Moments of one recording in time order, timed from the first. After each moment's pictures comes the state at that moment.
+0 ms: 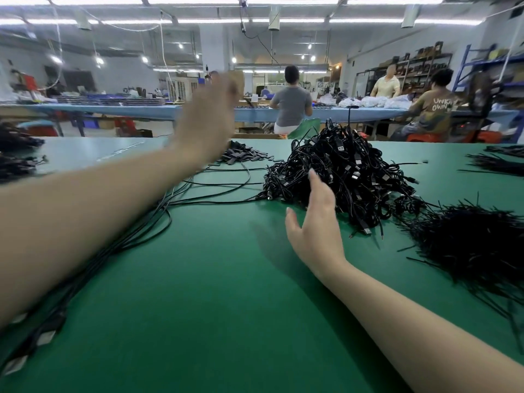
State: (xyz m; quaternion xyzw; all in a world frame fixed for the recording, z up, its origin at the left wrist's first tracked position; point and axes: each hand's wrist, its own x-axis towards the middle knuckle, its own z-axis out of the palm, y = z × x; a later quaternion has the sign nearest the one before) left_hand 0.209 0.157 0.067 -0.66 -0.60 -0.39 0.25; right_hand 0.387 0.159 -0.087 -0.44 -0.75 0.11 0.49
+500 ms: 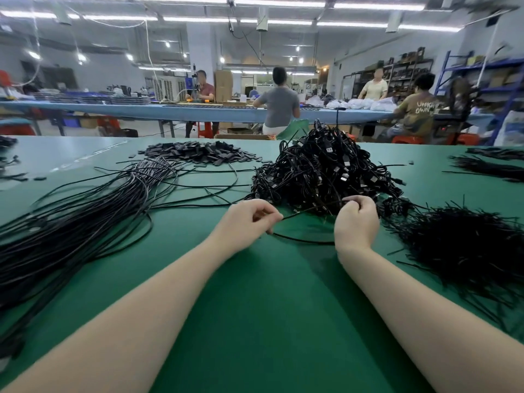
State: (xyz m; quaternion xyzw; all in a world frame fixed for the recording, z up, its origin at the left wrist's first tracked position) left_hand 0.245 0.162 -0.082 -0.70 -0.54 -0.43 -0.19; right_hand 0.433 0.208 -0.084 -0.57 -0.44 0.27 0.64
